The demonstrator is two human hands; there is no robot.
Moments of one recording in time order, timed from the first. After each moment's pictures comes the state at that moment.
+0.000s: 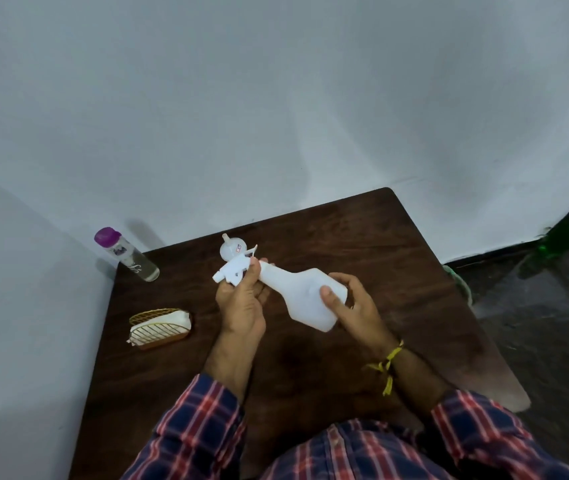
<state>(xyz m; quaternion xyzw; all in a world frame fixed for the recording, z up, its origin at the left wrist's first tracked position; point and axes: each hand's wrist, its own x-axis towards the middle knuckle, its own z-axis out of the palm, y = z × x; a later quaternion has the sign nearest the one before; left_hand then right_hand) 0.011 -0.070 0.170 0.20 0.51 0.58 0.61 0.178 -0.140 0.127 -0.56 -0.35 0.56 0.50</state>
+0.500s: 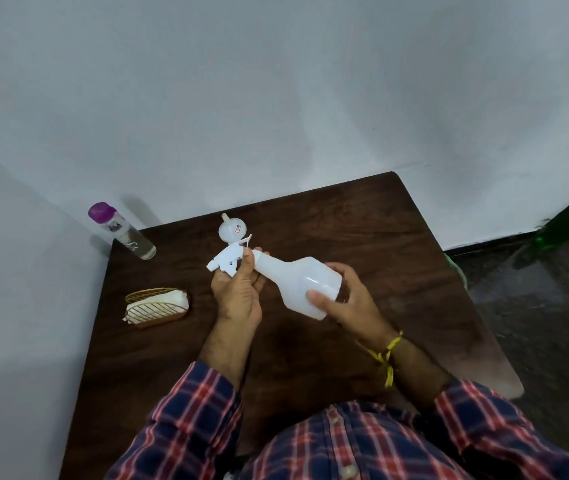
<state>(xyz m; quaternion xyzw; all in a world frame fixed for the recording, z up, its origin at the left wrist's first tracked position) -0.003 -0.068 0.154 0.17 0.52 0.58 0.60 0.165 -0.143 0.131 -0.56 -0.37 0.59 0.45</state>
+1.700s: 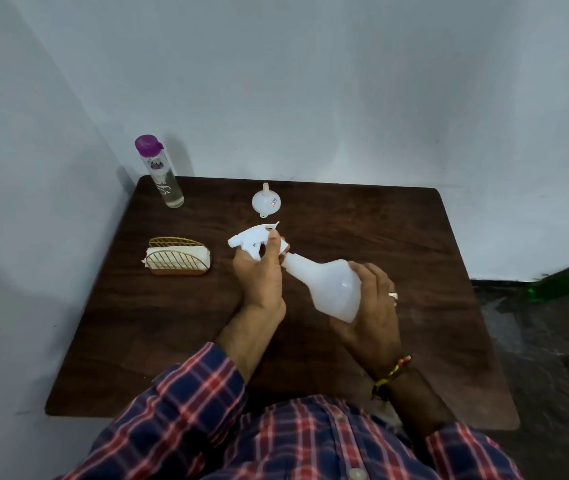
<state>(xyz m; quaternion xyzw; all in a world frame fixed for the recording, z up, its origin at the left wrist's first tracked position) -0.047 -0.085 0.155 0.17 0.59 0.61 0.50 0.114 -0.158 0.114 -0.64 -0.69 0.12 0.33</state>
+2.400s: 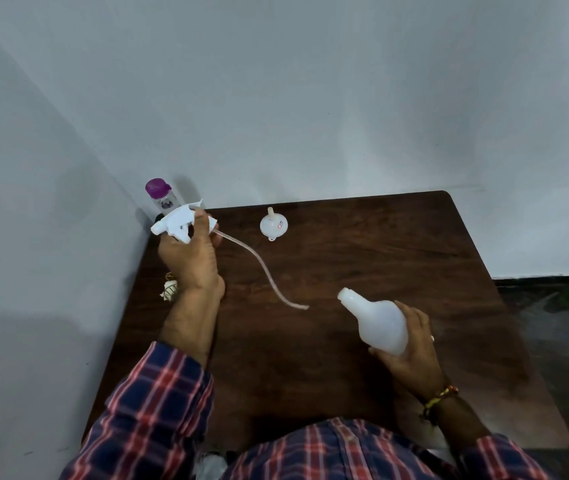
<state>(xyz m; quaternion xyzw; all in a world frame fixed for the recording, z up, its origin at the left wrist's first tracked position) -0.115 -0.034 0.217 0.23 0.58 0.71 0.33 0.188 -0.174 0.036 -0.68 -0.57 0.28 0.36</state>
